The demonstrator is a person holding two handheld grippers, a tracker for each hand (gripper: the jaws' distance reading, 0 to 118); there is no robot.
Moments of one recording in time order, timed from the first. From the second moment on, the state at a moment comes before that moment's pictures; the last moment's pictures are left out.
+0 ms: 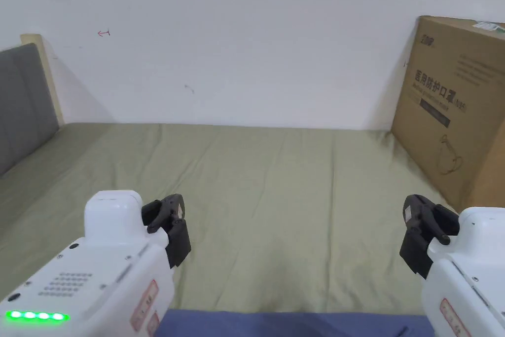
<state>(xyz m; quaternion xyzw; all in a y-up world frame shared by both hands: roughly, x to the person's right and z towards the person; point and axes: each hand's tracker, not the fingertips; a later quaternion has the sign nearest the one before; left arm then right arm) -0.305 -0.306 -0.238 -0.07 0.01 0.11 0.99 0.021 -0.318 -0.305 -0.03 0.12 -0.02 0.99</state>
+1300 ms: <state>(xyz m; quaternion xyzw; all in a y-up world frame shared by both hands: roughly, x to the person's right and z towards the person) -0.531 -0.490 -0.313 -0.41 -0.02 0.34 0.85 0.015 -0.350 -0.330 -0.20 0.16 -0.02 0.97</state>
